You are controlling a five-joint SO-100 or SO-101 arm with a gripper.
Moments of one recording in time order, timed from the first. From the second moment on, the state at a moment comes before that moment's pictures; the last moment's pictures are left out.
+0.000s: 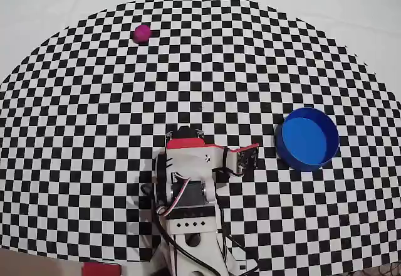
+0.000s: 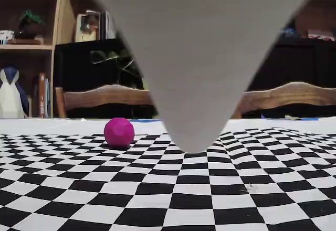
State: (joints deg) arm -2.5 185.3 177.9 49.0 -2.5
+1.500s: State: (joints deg) arm -2.2 185.3 177.9 43.5 -2.5
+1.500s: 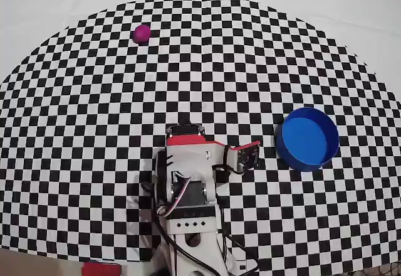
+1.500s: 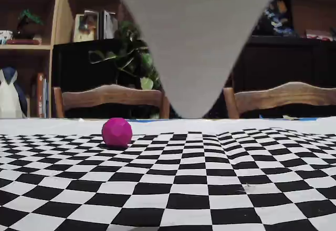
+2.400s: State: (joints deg) arm -0.4 184.1 177.9 20.5 -2.5
